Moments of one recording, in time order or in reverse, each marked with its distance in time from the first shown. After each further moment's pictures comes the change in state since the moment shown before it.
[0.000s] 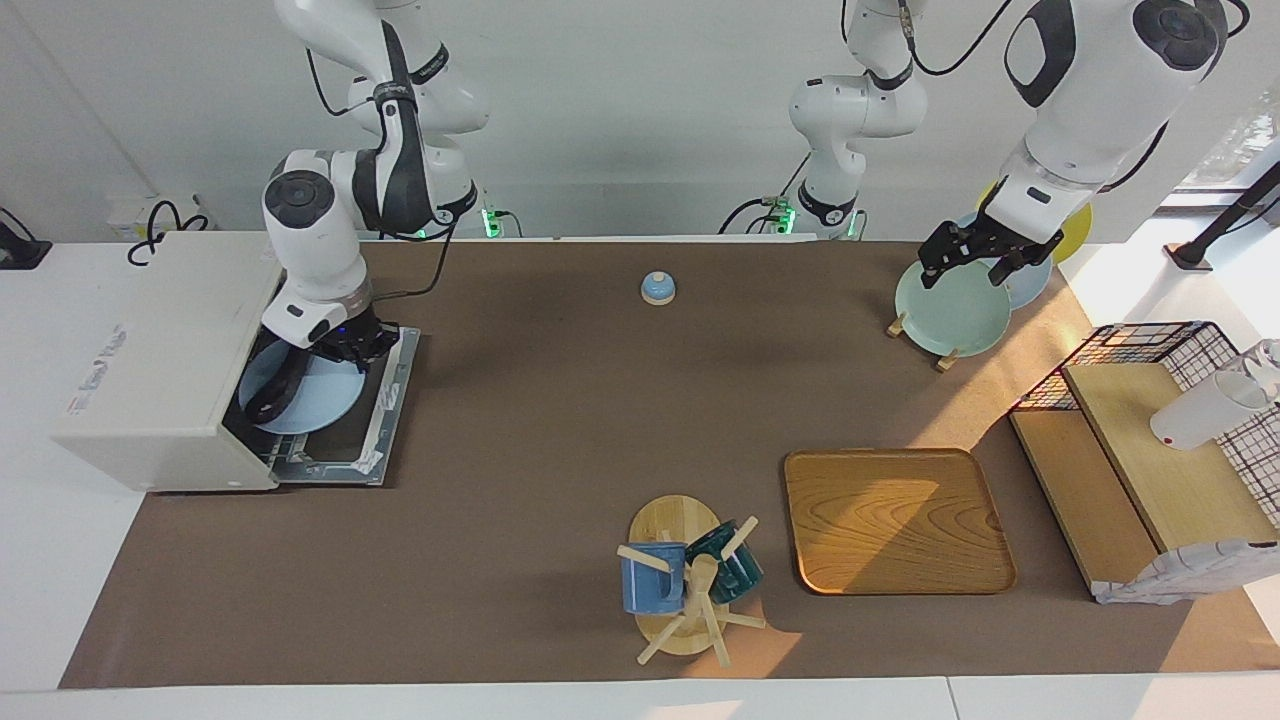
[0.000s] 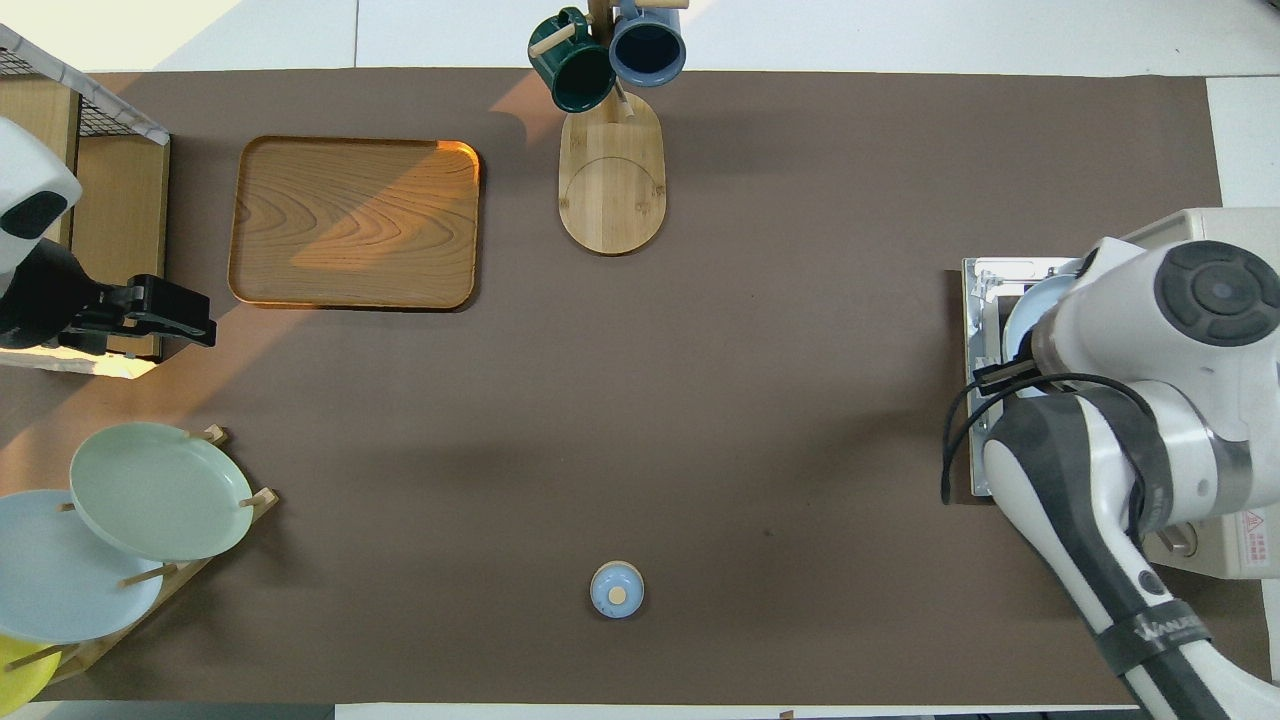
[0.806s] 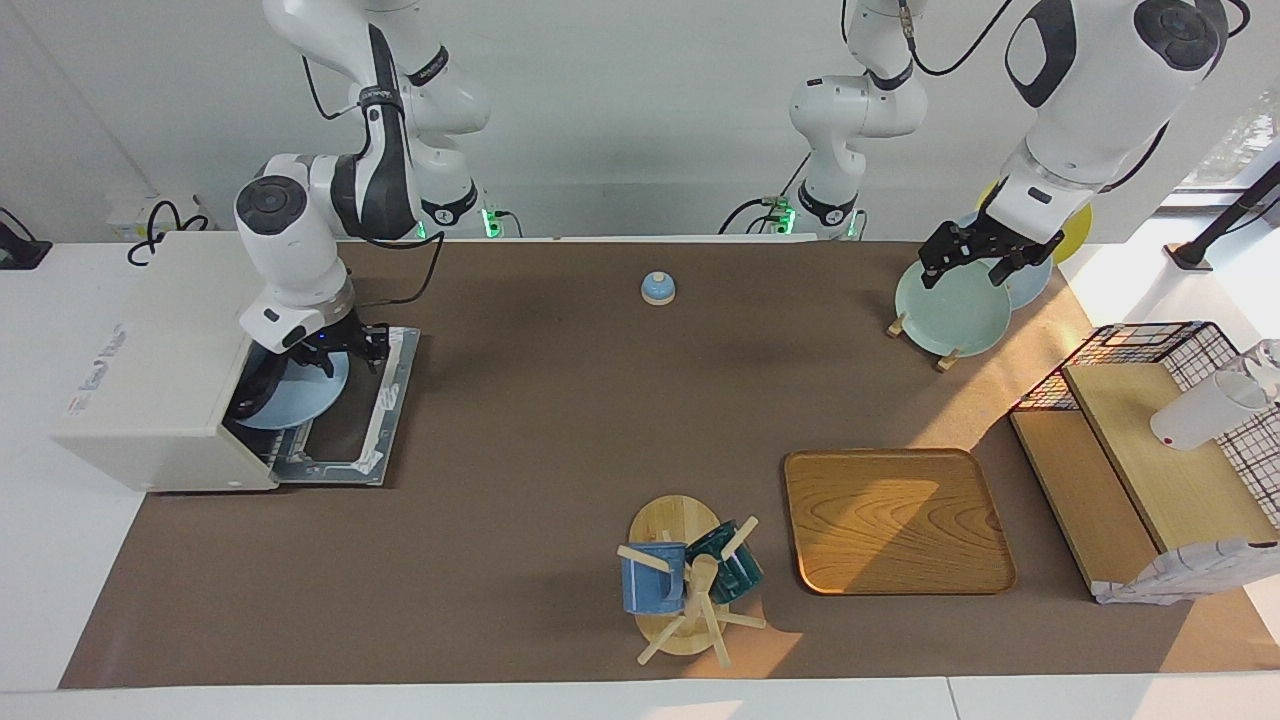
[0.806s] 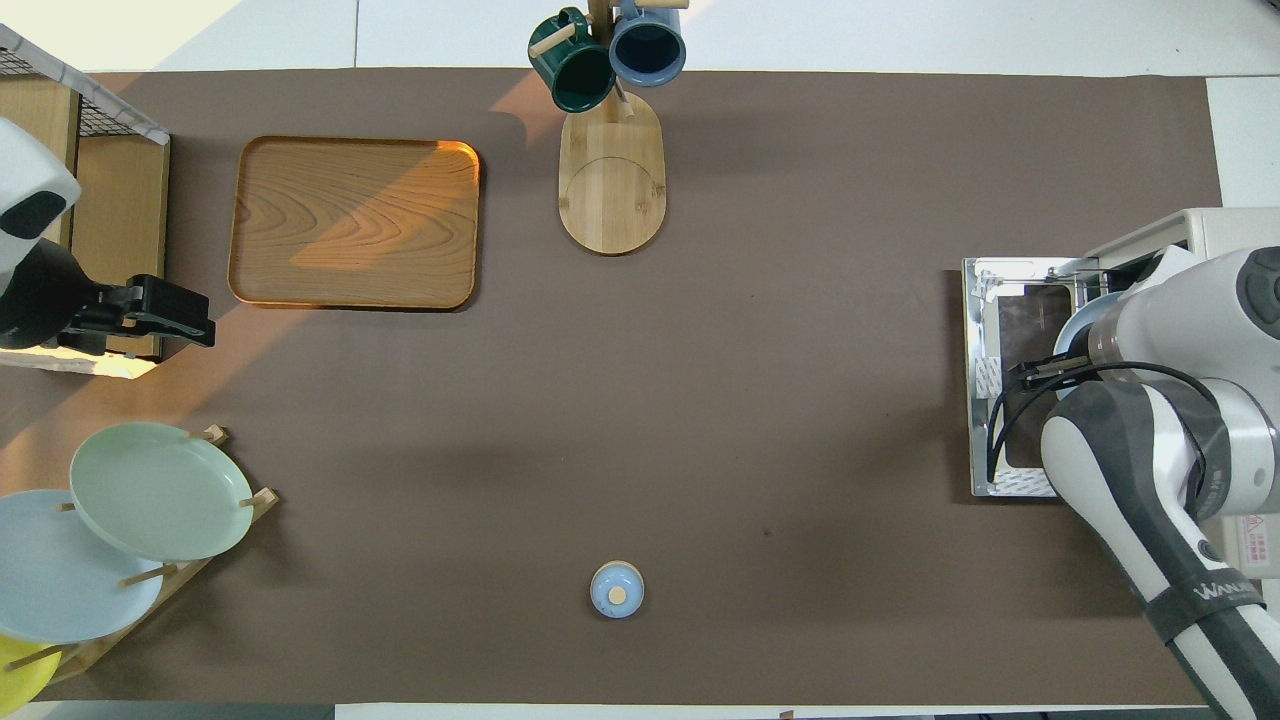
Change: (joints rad) left arm 0.000 0.000 0.002 0.000 0.000 -0.003 0.000; right arm -0.166 0.006 -0.012 -0.090 0.033 0.119 -0.055
